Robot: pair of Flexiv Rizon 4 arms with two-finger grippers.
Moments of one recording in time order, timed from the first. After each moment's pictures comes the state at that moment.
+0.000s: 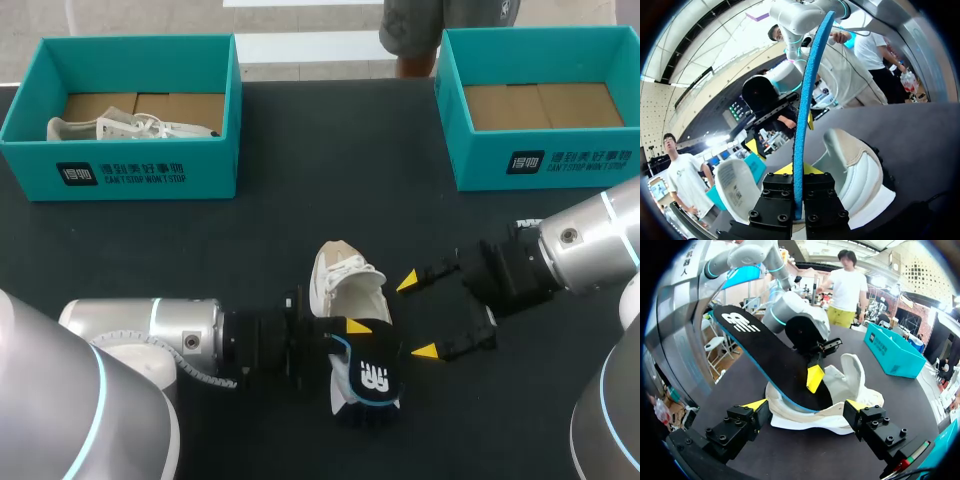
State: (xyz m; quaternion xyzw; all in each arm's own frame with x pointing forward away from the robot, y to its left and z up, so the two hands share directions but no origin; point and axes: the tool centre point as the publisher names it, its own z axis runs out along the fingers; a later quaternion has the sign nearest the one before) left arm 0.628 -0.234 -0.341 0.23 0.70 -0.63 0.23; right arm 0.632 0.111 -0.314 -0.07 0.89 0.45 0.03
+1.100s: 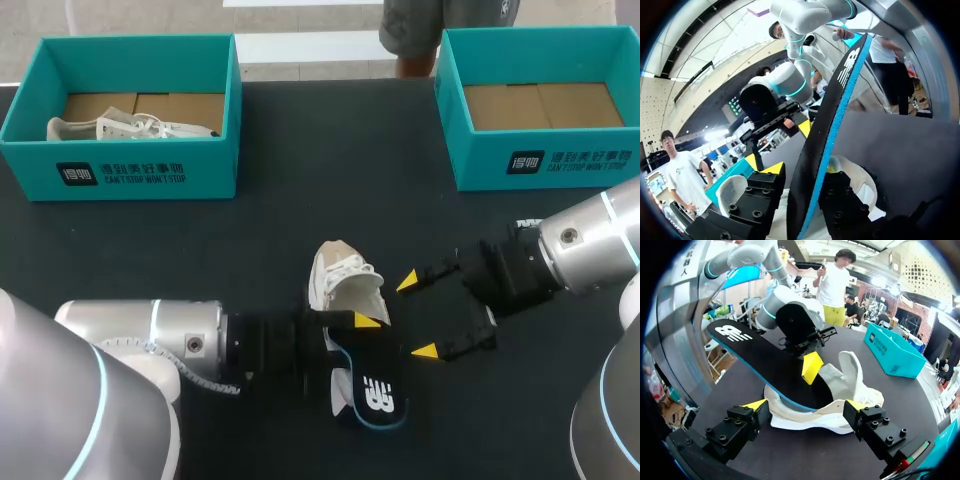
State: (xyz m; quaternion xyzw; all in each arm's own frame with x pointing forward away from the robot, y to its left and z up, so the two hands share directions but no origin) left arm 0.608 -0.242 -0.318 0.21 0.72 -0.63 0.22; right arm 0.632 0.111 -0.314 -0.07 0.89 0.45 0.03
